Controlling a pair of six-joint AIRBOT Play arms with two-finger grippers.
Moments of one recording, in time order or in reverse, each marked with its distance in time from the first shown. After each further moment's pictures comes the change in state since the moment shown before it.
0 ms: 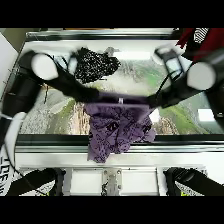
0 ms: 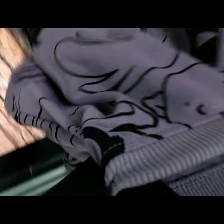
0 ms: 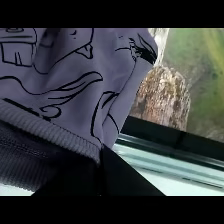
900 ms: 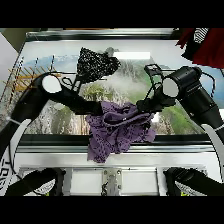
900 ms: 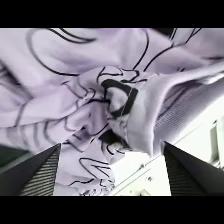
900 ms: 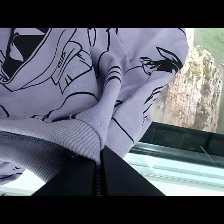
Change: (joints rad) left arm 0.092 0.080 -0.216 -0.224 0.117 0.149; right arm 0.000 -0.048 -0.140 0.052 -0.164 0.146
